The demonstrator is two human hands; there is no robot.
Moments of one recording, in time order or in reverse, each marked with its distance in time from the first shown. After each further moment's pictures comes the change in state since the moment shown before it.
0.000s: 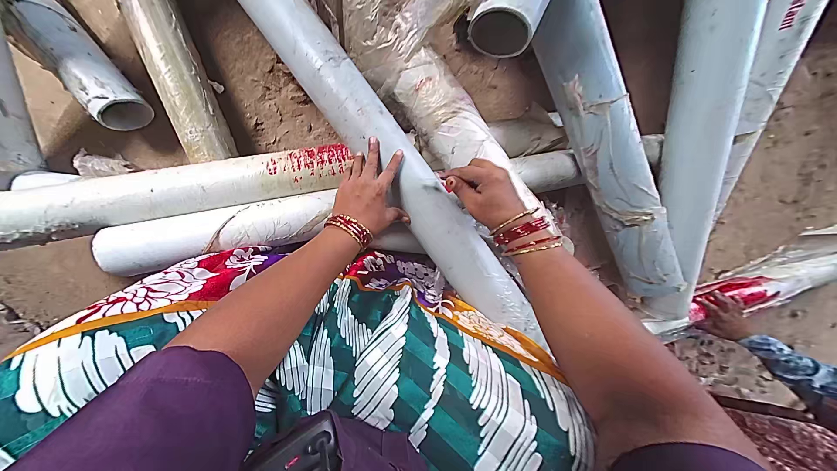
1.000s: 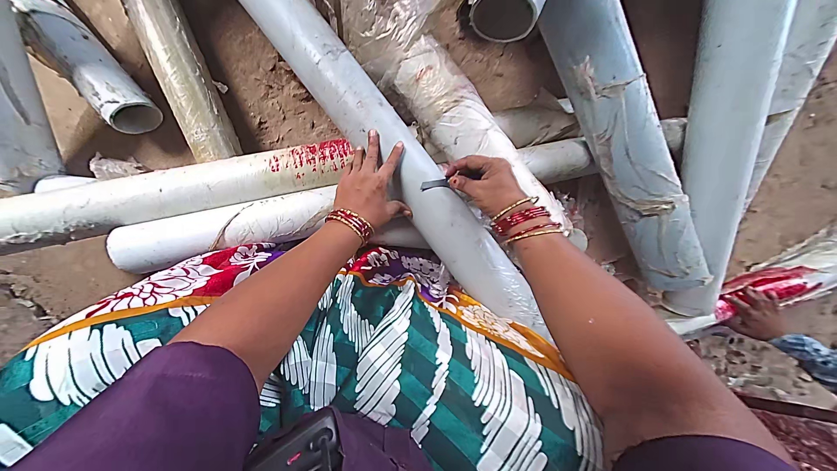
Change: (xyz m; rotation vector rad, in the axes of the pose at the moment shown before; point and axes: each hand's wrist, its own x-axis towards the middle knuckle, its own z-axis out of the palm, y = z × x) left_hand -0.001 0.001 0.001 0.014 0.023 -0.007; right_hand 0.002 0.011 0.011 0.391 -0.037 0.231
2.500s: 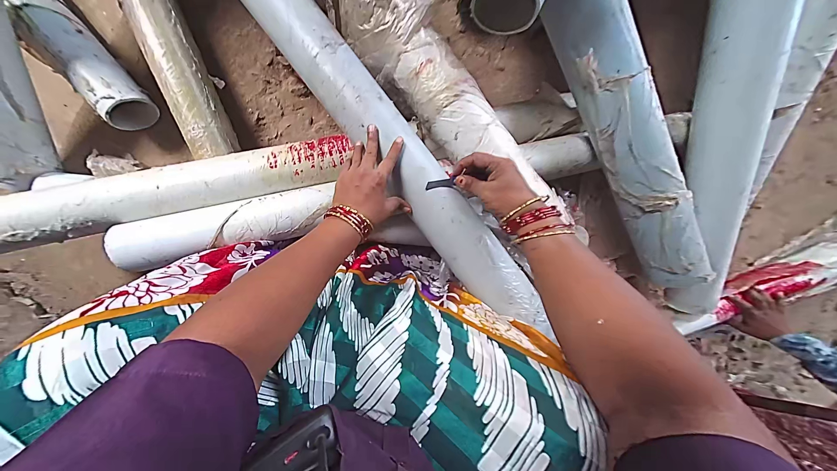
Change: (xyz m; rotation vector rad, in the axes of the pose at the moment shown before) left_hand 0.002 -0.001 0.001 0.024 -0.003 0.010; right_hand -0.009 0.005 -0.009 0.021 -0.057 -0.009
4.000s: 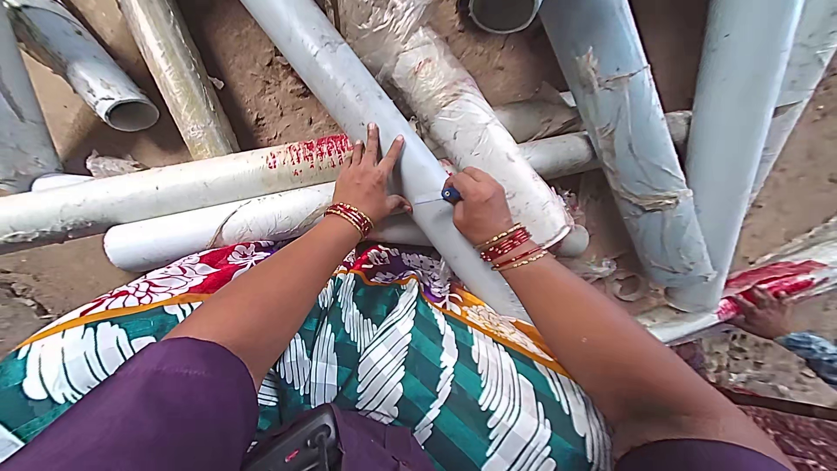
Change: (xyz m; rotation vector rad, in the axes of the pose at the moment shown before) left_hand 0.002 0.004 -0.003 -0.019 -0.018 -0.004; right_hand -0.024 -0.012 0.040 -0.529 0.258 -0.361
